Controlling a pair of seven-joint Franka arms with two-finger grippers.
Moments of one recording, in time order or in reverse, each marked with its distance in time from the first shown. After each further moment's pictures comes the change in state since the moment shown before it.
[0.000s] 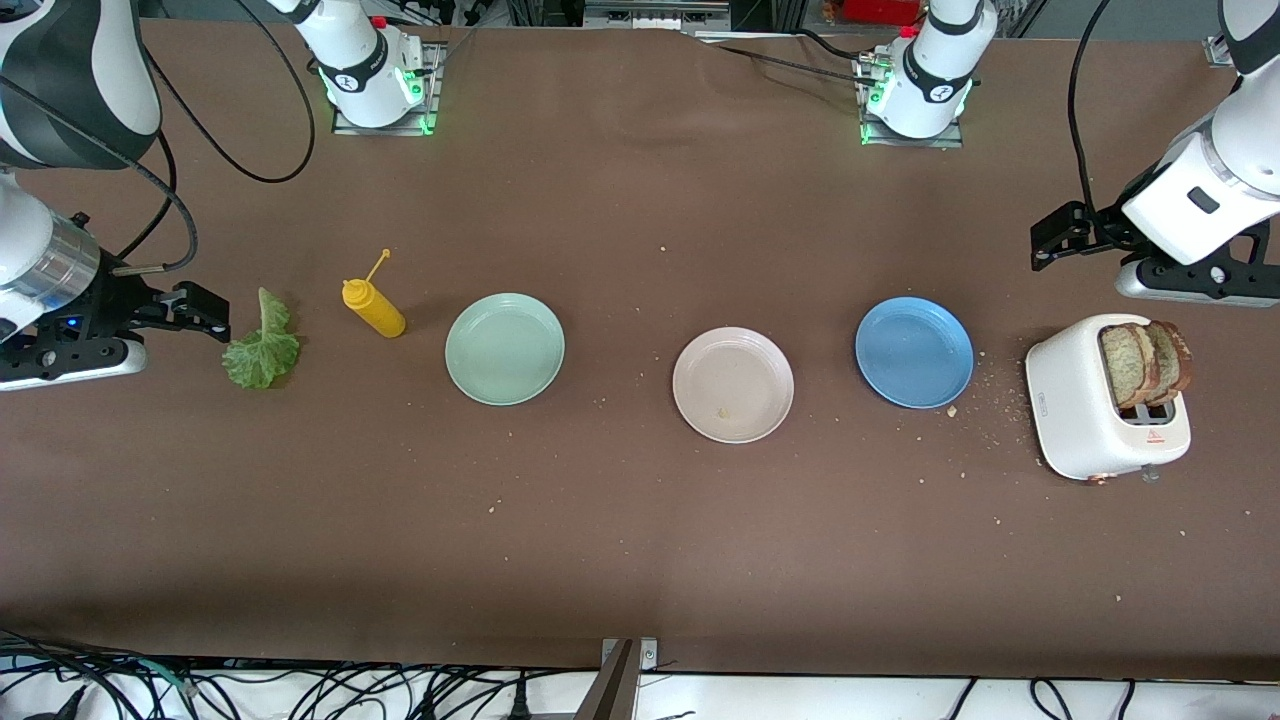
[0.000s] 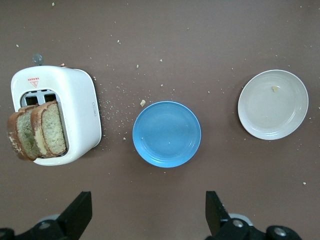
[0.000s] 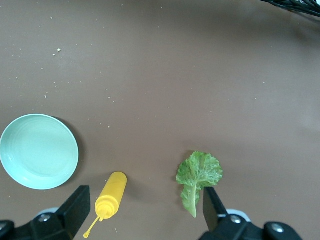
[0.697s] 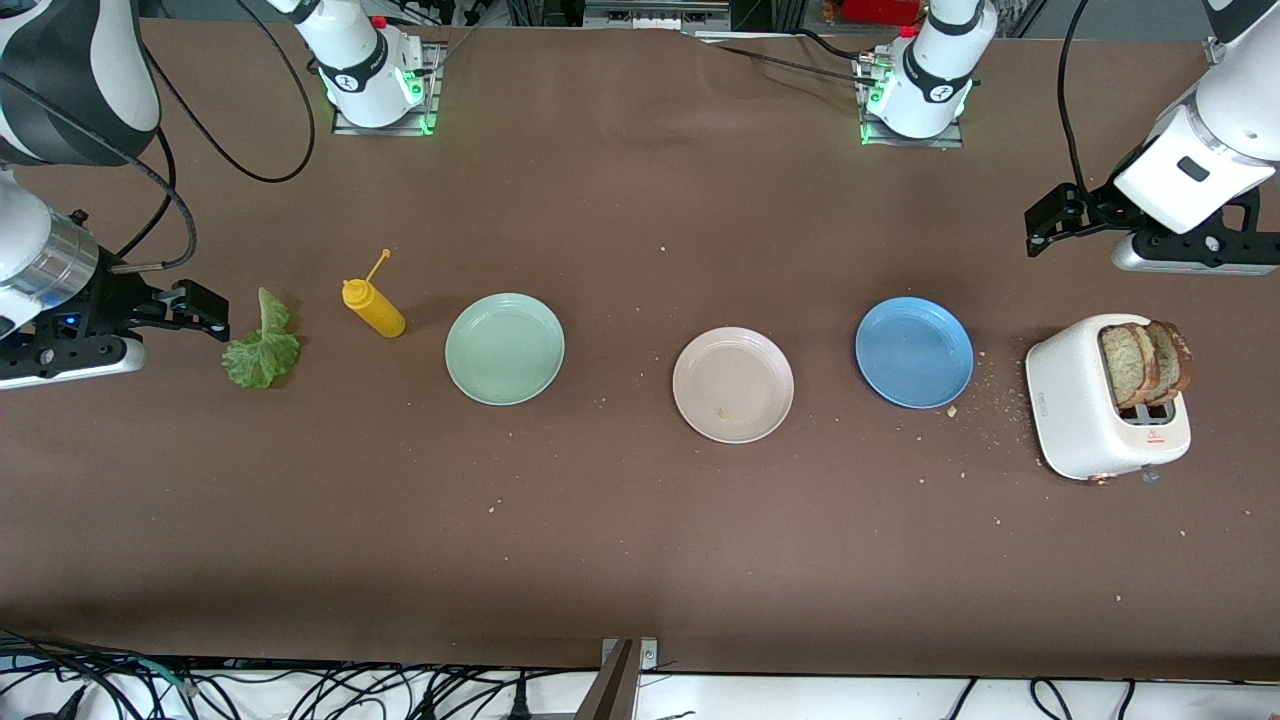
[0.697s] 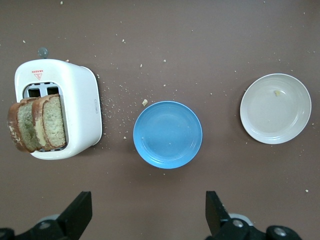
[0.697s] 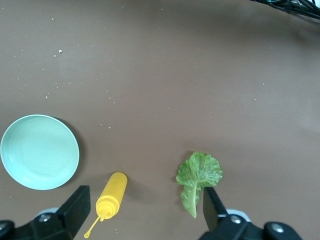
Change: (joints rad) left arm 0.000 -0.109 0.000 -0.151 0.000 0.086 -0.040; right arm 0.002 -0.004 0.000 0.002 0.000 0.000 0.000
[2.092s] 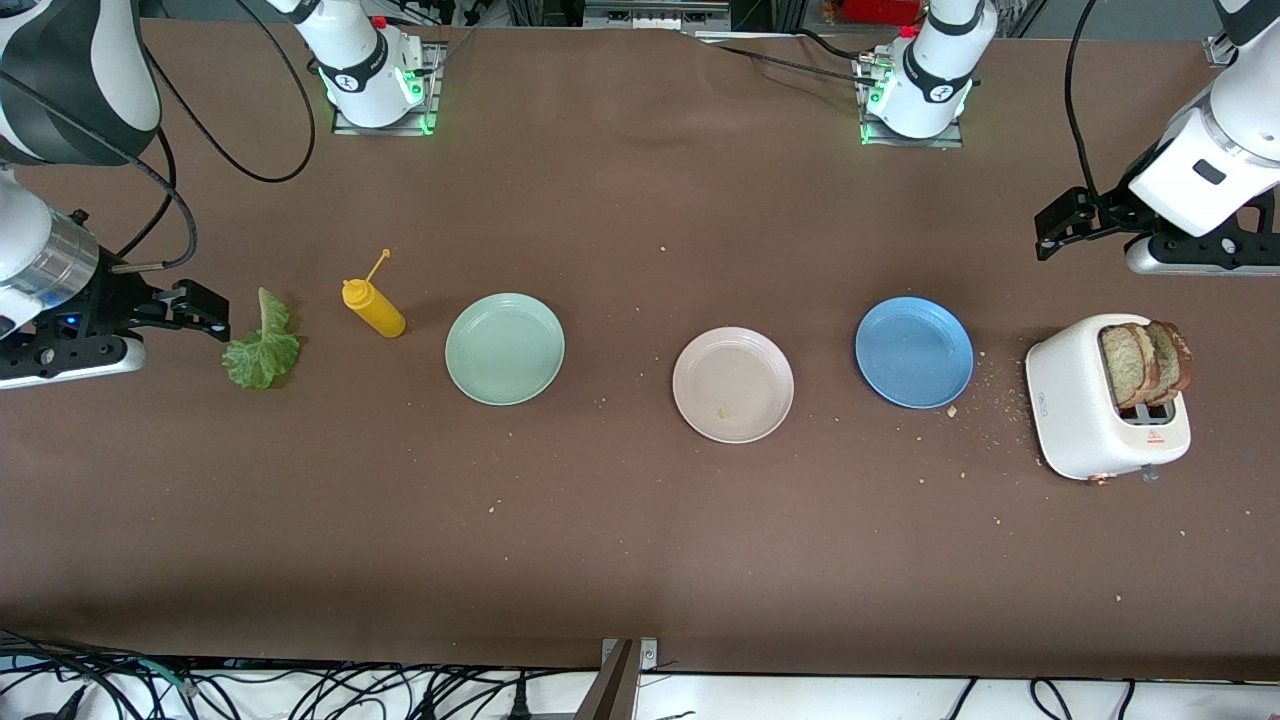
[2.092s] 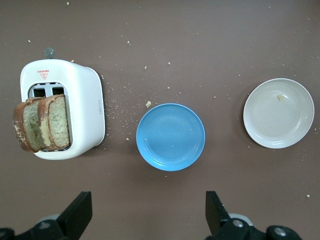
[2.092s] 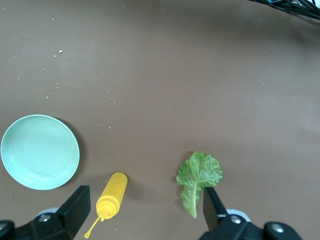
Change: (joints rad) left arm 0.005 0.000 0.011 0.000 0.000 0.008 -0.002; right arm 0.001 0.000 0.000 0.000 0.000 0.000 0.000
